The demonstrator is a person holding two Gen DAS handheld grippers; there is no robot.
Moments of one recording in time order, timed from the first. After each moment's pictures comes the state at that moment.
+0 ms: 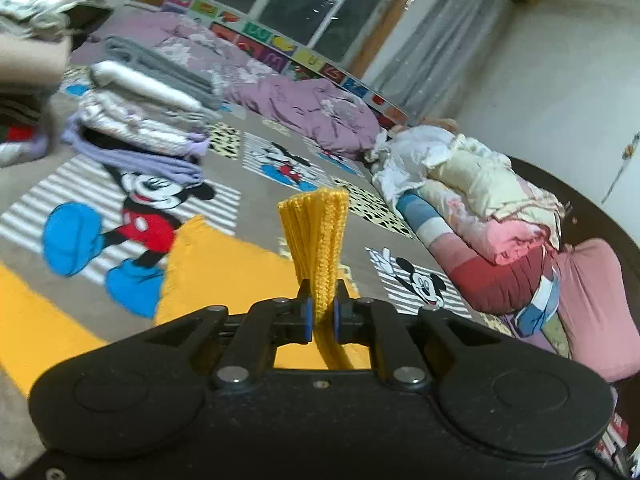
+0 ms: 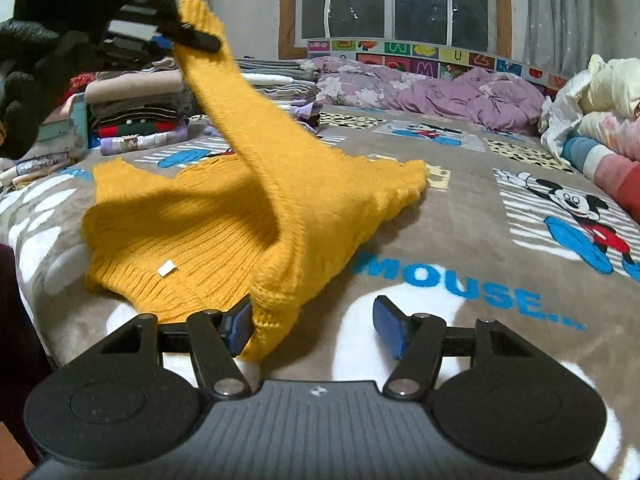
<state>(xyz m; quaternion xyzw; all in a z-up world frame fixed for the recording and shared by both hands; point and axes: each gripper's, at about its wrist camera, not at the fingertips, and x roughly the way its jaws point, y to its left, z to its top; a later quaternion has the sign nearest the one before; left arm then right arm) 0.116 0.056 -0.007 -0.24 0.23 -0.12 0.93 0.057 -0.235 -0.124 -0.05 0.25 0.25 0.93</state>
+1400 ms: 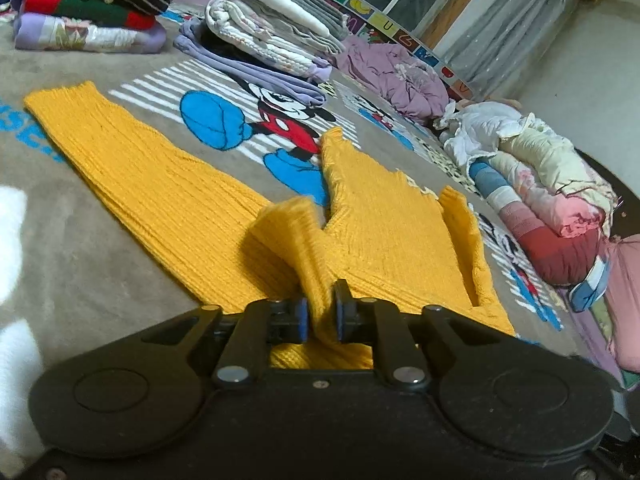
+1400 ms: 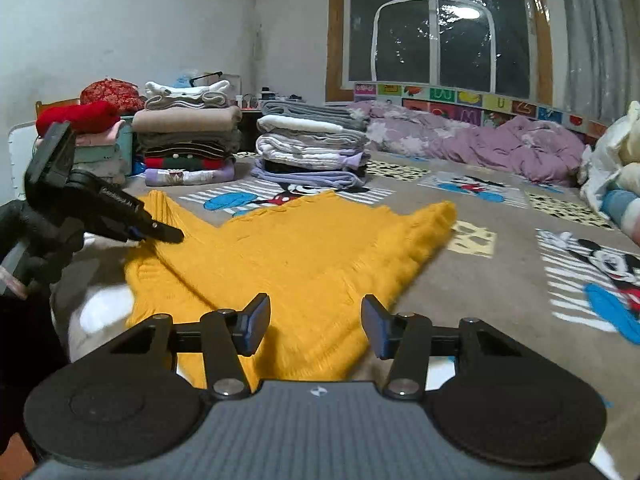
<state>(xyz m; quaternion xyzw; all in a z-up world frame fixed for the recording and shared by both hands) 0.079 0.132 -0.111 -0.25 0.30 -0.05 0.92 0.070 -0.206 -0.107 -0.05 0.21 0.33 0.92</state>
